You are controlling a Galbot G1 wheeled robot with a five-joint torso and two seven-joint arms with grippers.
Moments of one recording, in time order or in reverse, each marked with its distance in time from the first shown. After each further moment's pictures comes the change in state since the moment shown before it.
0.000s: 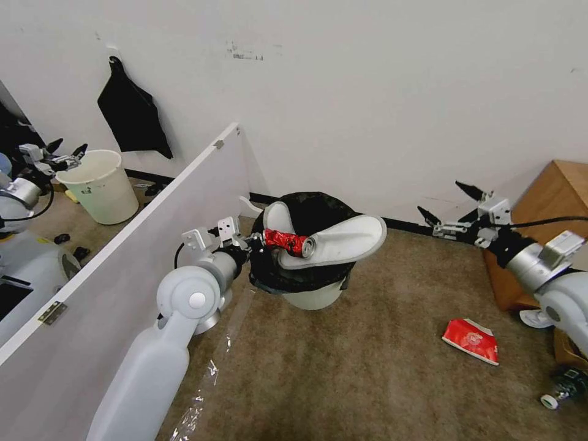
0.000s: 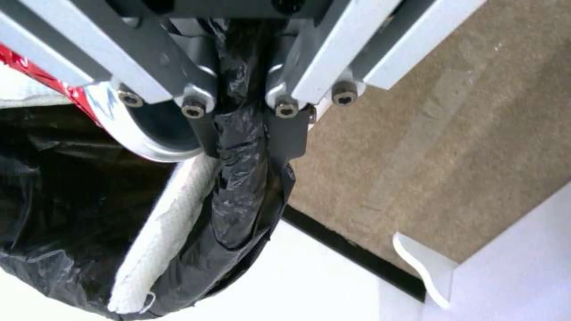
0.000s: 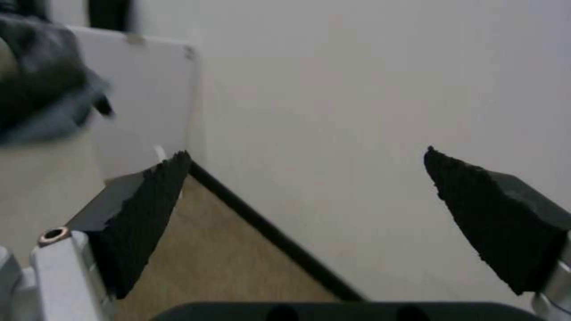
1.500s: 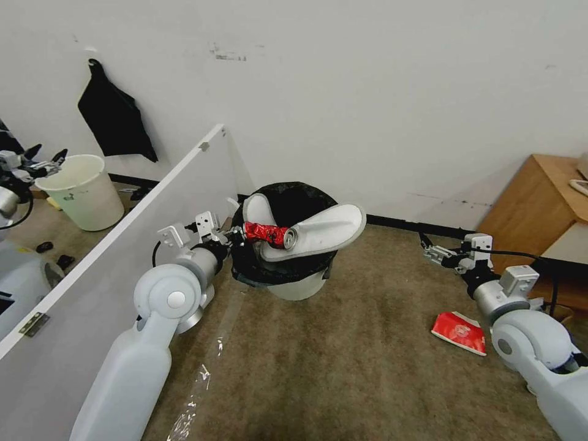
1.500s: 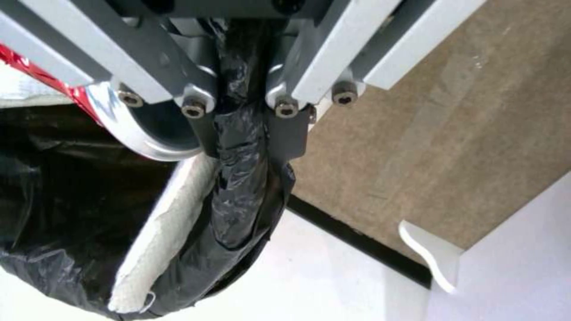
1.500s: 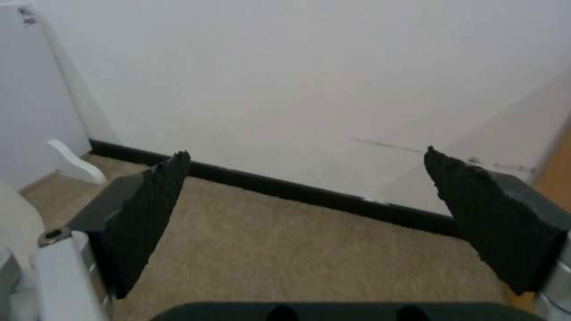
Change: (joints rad) left arm 0.024 0.026 -0.061 -0.035 -0.017 -0.008 -0.016; right arm -0.012 0.143 -0.092 0.020 0.087 -0.120 0.332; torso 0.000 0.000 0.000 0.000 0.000
